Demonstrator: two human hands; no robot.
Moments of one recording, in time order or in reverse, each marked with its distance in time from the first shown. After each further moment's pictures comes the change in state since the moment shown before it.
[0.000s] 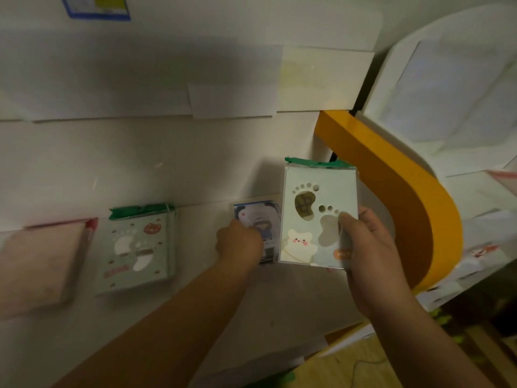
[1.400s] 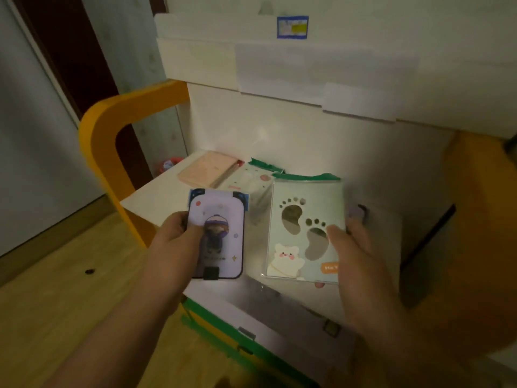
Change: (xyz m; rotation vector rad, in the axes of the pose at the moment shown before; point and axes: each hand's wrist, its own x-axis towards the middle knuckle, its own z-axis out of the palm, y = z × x) left_hand -0.239 -0.062 -0.075 -0.435 0.769 -0.068; right_hand -0.028 -0.003 -0.022 -0.096 -0.793 0.131
